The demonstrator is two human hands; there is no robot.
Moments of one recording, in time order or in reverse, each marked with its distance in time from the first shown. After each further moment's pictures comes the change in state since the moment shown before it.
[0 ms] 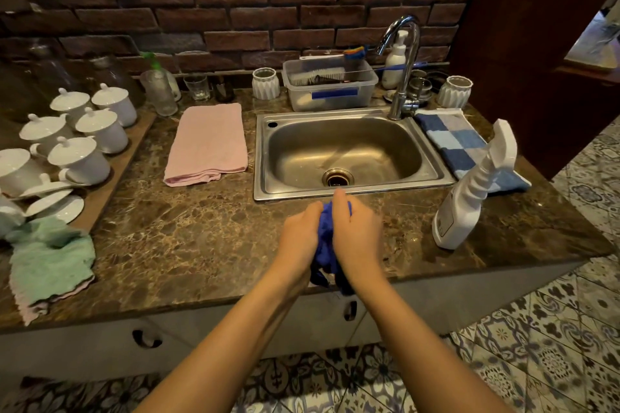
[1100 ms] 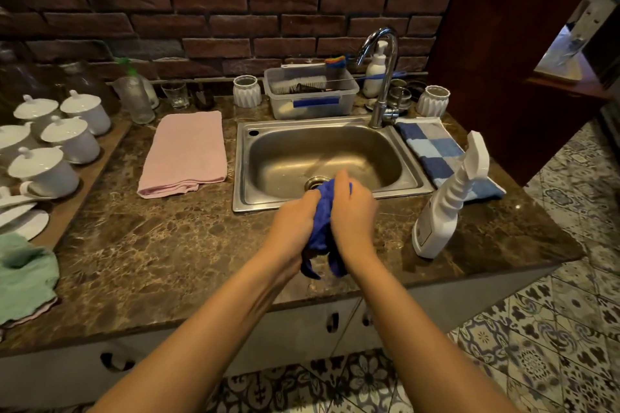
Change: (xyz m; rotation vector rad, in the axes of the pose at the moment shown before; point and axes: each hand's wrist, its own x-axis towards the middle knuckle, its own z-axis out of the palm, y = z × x) left_hand 0.014 0.031 0.030 -0.004 -0.042 0.034; right_hand 0.050 -0.005 -0.015 0.023 0.119 0.016
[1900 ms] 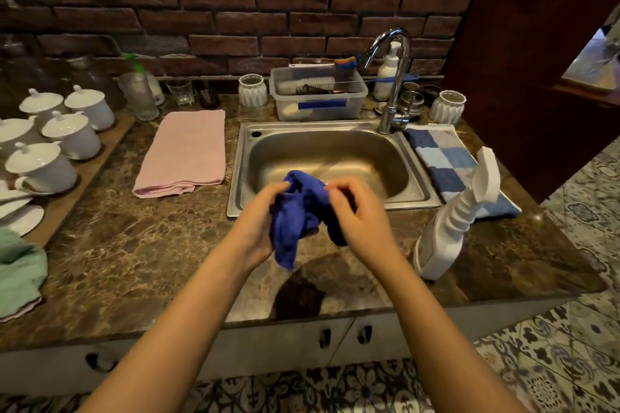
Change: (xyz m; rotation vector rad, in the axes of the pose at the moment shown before) left_hand 0.053 0.002 -0.017 -0.228 -0.164 -0.093; right_hand 0.045 0.035 -0.027 0.134 -0.367 -0.358
